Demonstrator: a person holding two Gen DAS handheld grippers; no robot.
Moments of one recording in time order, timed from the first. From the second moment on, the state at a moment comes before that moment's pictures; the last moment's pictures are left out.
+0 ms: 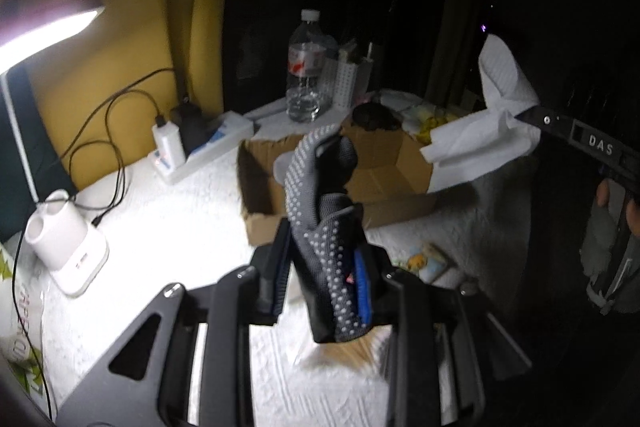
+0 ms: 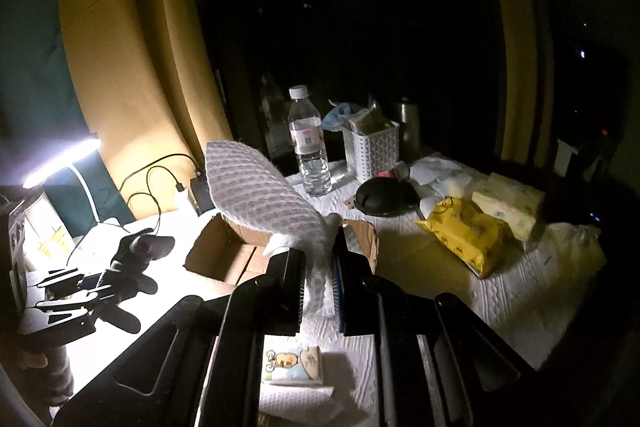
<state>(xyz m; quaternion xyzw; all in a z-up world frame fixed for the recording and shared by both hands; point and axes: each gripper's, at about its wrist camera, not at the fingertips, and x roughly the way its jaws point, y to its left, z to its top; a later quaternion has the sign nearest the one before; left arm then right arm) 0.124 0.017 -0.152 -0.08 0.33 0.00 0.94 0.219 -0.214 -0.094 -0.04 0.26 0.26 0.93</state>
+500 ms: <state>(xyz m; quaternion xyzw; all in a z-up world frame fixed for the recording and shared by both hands) 0.192 0.008 -0.153 -0.09 0.32 0.00 0.94 0.268 -0.198 -0.119 -0.04 0.29 0.27 0.92</state>
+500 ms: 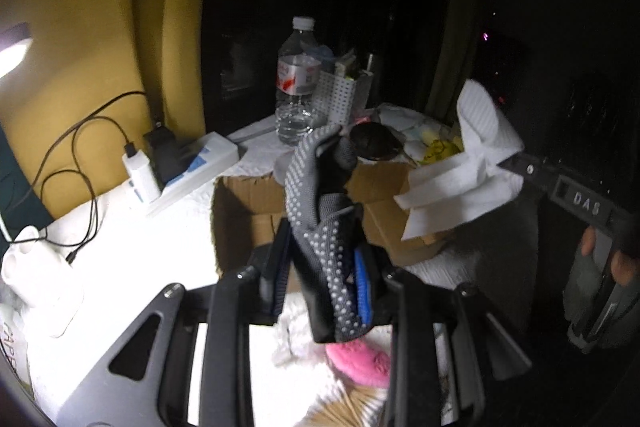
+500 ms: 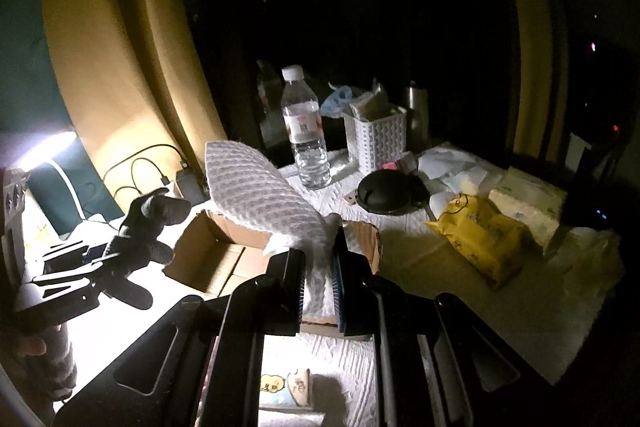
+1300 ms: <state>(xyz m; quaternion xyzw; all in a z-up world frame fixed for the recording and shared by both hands) 0.269 0.005 -0.209 -0.09 0.38 0.00 0.92 0.341 -0.178 -0.213 -0.05 0.38 0.27 0.88</state>
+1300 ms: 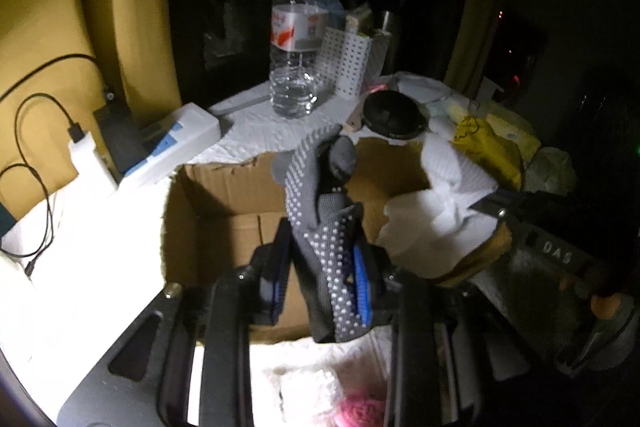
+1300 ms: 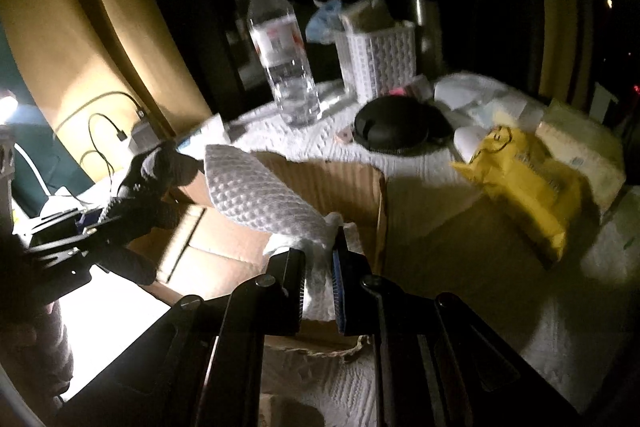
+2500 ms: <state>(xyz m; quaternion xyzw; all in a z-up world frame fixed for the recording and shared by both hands) 0.251 -0.025 -0.203 -0.09 0.41 -0.05 0.91 0.295 -0.194 -0.210 -0.10 0.41 0.24 0.88</state>
